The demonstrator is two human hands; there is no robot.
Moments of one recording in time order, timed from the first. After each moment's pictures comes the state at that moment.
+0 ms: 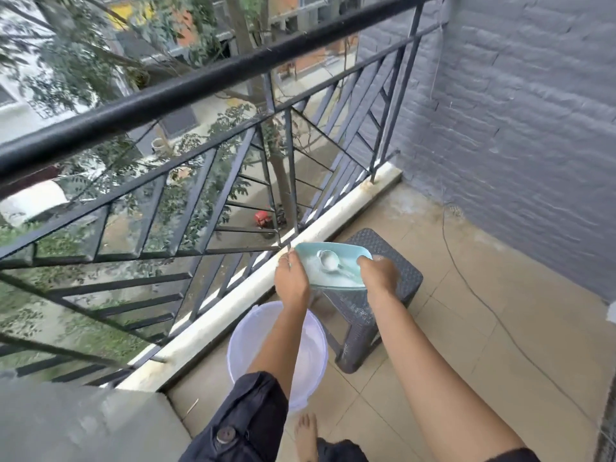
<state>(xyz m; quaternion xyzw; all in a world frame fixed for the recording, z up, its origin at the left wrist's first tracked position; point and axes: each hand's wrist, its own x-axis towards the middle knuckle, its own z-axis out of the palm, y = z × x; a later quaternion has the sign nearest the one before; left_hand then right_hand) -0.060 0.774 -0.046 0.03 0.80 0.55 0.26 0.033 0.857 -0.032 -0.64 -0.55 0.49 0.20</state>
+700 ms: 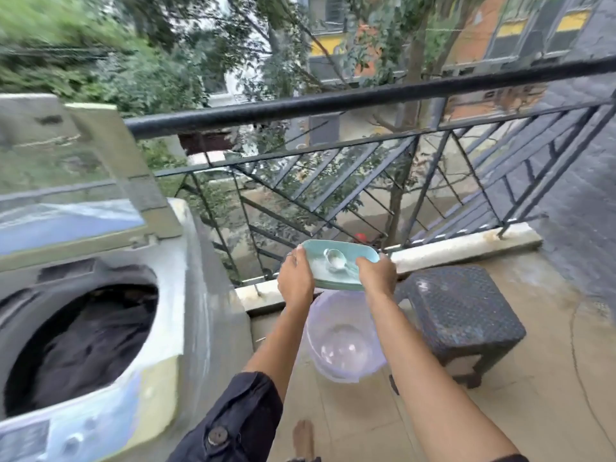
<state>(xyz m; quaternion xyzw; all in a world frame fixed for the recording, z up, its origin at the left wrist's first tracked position) -0.018 0.528 0.021 -0.13 0.82 0.55 0.08 0.007 0.644 0.012 -0.46 -0.72 0.50 0.10</state>
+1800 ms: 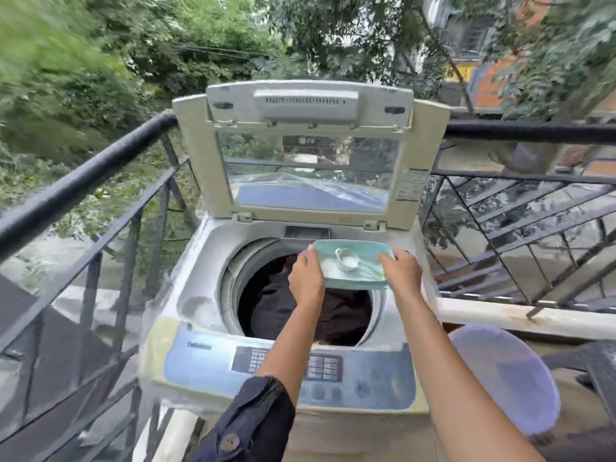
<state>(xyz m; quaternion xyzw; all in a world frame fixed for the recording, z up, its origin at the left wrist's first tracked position) -0.068 0.091 0.038 -0.26 0.75 0.61 0.00 -0.080 0.232 0.040 -0.25 -0.83 0.49 0.03</state>
